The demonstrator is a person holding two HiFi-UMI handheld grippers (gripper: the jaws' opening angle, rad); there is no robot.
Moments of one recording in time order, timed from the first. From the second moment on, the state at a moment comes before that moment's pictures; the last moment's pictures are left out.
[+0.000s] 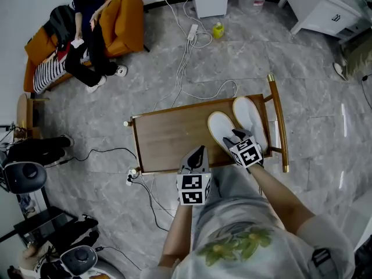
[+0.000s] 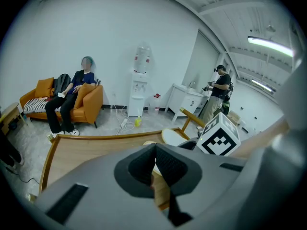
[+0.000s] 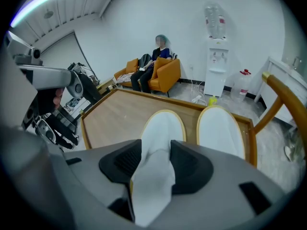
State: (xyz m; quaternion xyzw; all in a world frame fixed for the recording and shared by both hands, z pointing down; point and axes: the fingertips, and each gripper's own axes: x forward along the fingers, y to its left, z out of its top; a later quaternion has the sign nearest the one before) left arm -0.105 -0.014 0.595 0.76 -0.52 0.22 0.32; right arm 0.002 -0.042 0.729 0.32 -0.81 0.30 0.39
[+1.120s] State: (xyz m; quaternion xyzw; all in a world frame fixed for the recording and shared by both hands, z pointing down) left arm -0.114 -0.011 0.612 0.75 -0.52 0.26 0.33; right arm 0.001 -0.067 0.725 0.44 -0.72 0.49 0.22
